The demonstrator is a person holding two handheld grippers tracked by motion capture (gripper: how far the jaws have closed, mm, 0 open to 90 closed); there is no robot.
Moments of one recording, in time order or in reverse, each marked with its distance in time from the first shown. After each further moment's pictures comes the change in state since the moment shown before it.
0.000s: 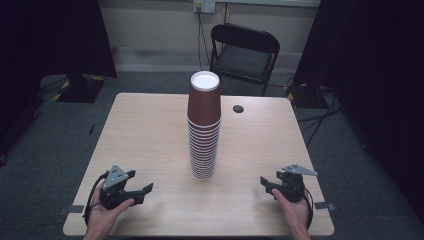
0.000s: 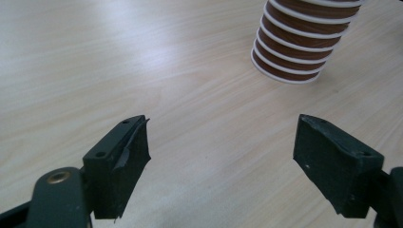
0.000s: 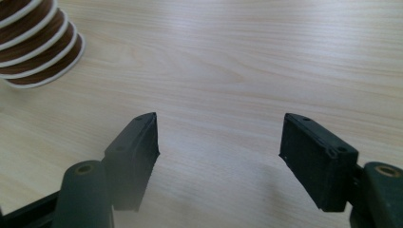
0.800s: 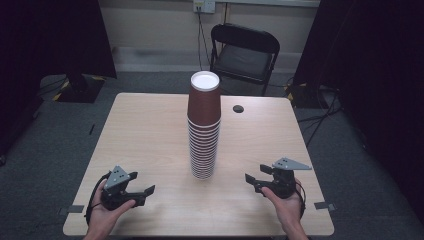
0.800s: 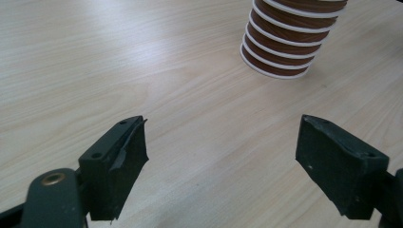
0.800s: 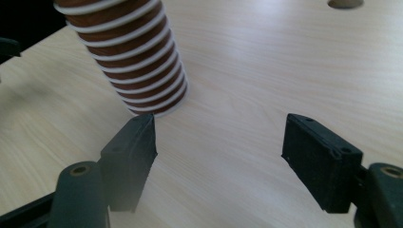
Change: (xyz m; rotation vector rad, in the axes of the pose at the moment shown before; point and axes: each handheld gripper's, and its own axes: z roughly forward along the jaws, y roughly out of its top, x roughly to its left) left arm -0.002 -0.001 0.000 0.019 -0.050 -0.005; right arm 0.044 0.036 -0.018 -0.091 0.243 -0.104
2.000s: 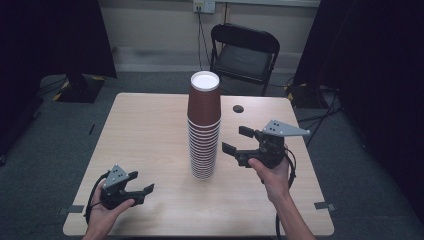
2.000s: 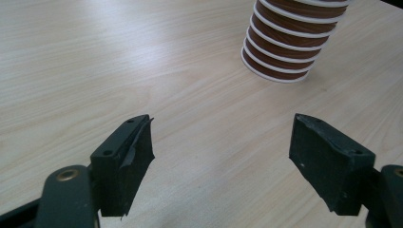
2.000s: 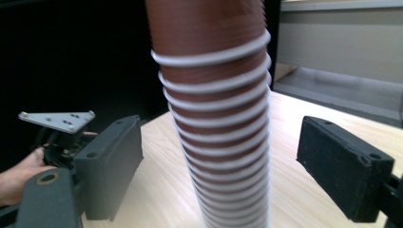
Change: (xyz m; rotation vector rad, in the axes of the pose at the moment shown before) left arm 0.003 0.001 0.001 -0.001 0.001 -0.011; right arm 0.058 0.124 -0.014 -0.252 0.252 -0.115
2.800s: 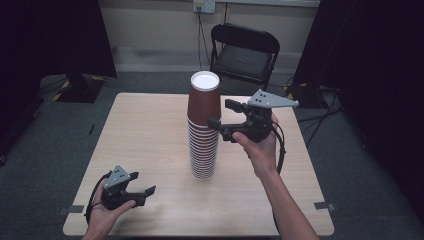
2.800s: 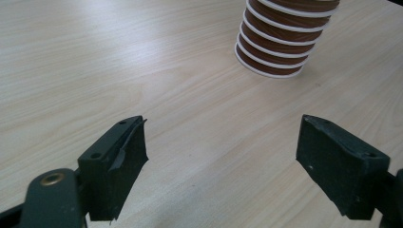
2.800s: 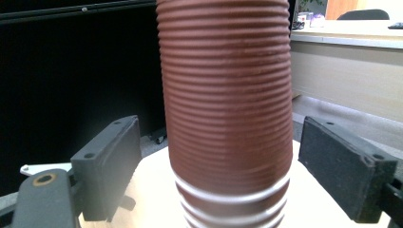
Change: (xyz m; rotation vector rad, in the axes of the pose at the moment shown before) left arm -0.001 -0.001 0.002 0.014 -0.024 -0.001; right arm 0.009 0.062 0.033 -0.051 0.027 -0.066
